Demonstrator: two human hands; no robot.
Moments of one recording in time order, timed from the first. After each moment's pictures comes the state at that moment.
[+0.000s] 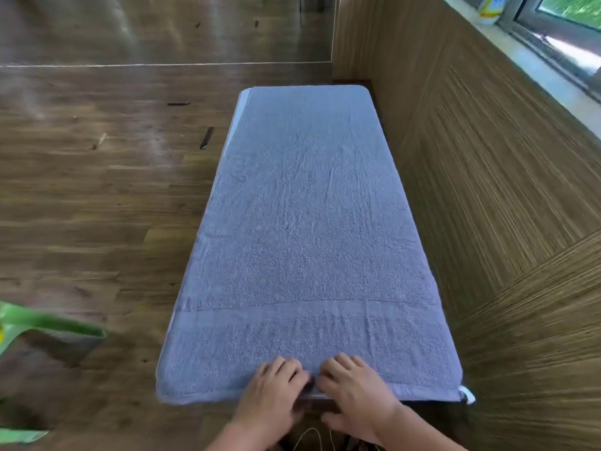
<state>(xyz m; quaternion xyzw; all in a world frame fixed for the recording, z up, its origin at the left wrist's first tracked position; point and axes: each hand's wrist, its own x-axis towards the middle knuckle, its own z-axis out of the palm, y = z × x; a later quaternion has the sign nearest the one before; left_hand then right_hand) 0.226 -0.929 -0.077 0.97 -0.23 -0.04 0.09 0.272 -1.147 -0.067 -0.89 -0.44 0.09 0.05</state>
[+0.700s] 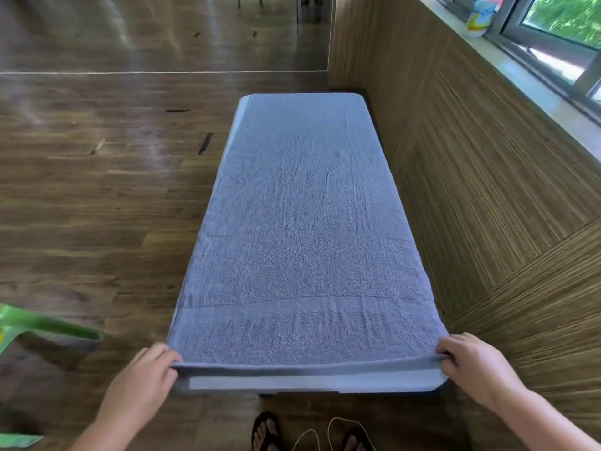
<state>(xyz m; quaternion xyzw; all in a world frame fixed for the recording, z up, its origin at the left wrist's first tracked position) 0.198 -0.734 -0.056 0.99 0.08 -0.02 0.08 0.301 -1.327 -0.032 -0.99 -0.09 0.11 0.07</state>
